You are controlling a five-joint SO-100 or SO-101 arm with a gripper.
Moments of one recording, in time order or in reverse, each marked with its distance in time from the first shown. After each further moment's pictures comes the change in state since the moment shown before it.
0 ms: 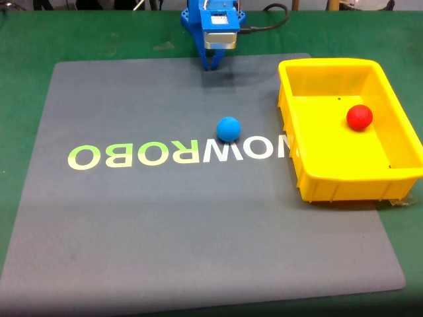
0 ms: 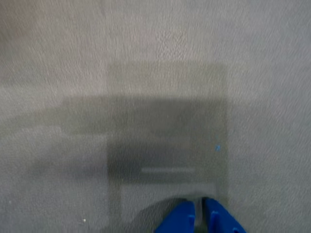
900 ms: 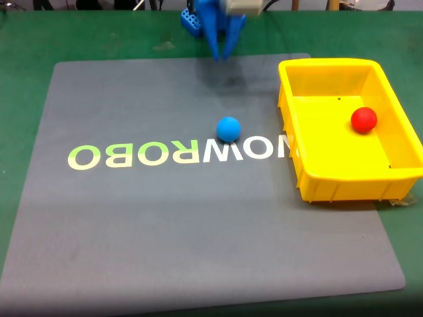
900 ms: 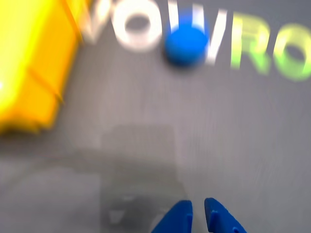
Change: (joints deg) arm -4.0 -18.8 -14.3 -19.2 -4.7
